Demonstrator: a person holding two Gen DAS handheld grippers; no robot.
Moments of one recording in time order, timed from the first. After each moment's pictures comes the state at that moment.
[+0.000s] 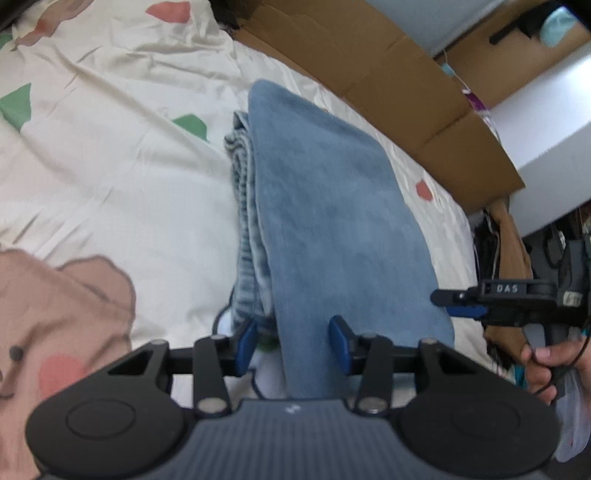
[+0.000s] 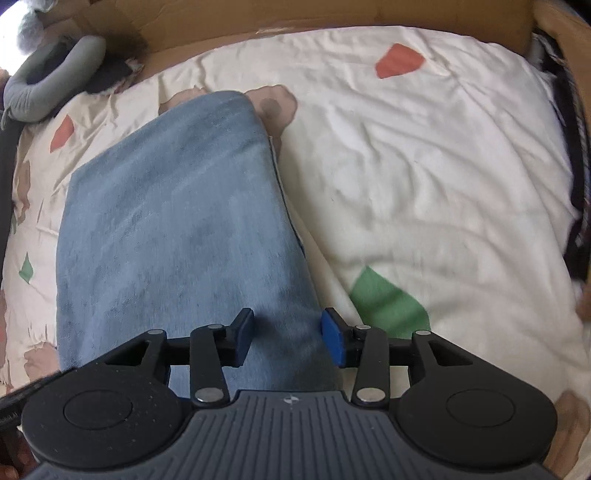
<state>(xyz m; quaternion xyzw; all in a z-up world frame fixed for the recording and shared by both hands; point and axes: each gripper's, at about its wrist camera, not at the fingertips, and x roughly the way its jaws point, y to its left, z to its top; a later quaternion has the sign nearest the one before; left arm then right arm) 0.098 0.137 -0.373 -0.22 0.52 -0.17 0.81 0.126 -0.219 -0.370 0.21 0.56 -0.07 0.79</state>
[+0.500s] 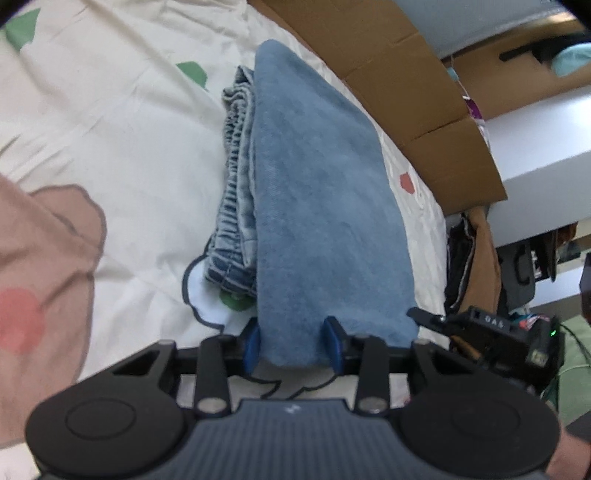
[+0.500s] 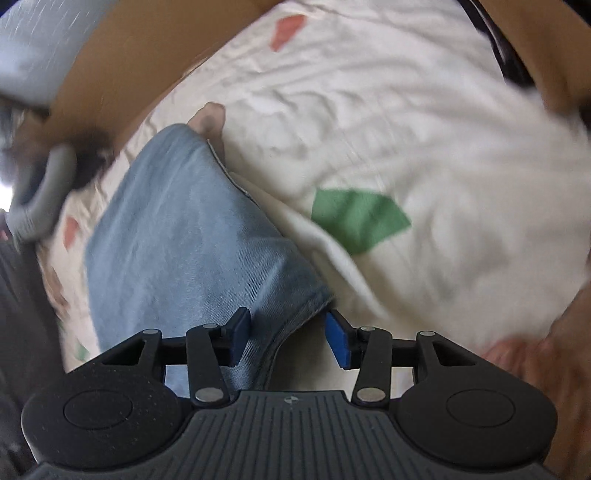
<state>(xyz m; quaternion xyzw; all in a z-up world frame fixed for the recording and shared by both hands) 0.093 0.140 -0.394 -0.31 0.54 -0.19 0.76 0.046 -0.238 -0.404 0.45 0.48 -0.12 0.75</state>
